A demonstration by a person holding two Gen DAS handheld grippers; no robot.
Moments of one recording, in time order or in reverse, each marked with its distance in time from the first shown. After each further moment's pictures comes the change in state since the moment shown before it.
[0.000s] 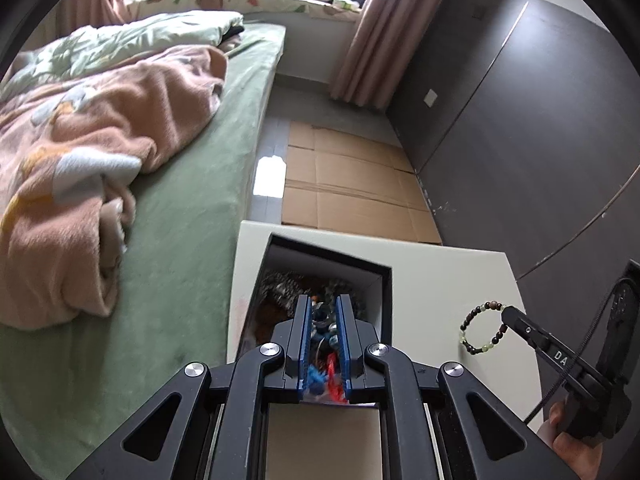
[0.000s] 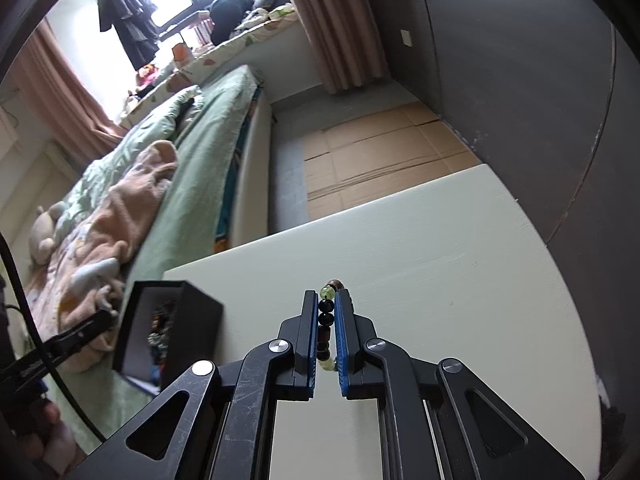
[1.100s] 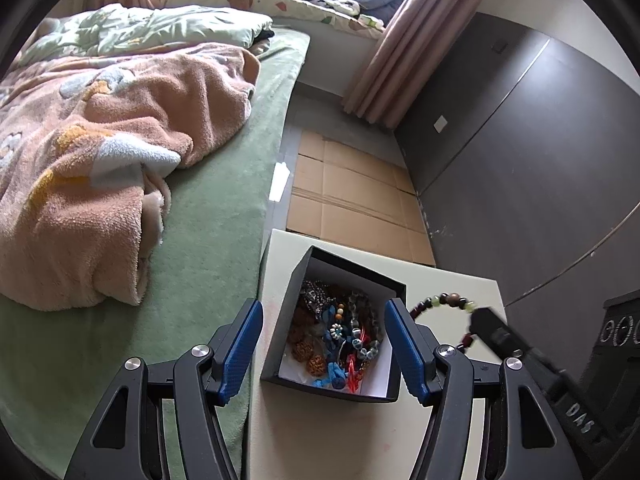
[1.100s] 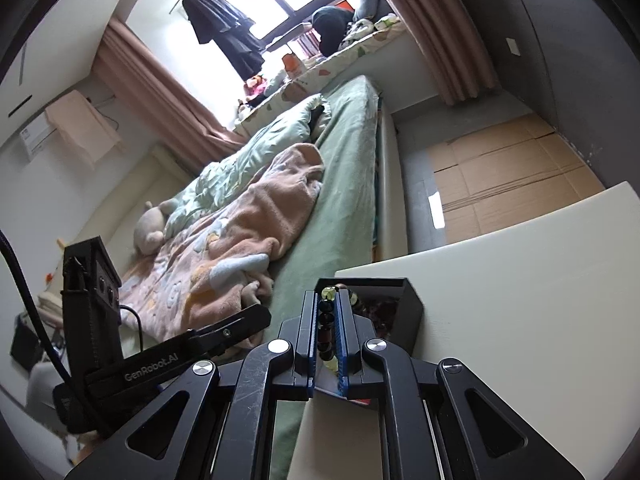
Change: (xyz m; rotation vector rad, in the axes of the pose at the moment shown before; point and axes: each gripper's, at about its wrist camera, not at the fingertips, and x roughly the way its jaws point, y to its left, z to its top) left arm -0.030 0.035 0.004 -0.116 -0.044 -0.041; right arm -0.005 0.115 -0.017 -0.068 -0.050 0.420
